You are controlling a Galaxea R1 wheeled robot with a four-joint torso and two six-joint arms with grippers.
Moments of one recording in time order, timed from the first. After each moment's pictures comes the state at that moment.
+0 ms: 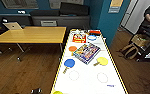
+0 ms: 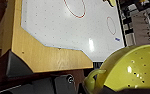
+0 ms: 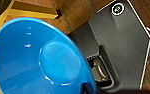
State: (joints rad) left arm 0.65 1.96 -1.13 -0.01 0.24 -0.32; right arm -1.36 2.37 -1.75 -0.28 0.22 0.61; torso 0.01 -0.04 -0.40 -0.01
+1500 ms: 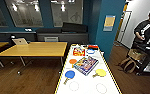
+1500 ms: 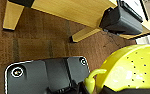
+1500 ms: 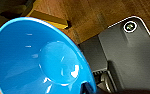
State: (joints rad) left arm 1.19 2.20 -1.49 0.25 0.01 -0.29; right arm -1.41 2.43 -1.83 -0.28 0.21 0.61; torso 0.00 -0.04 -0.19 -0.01
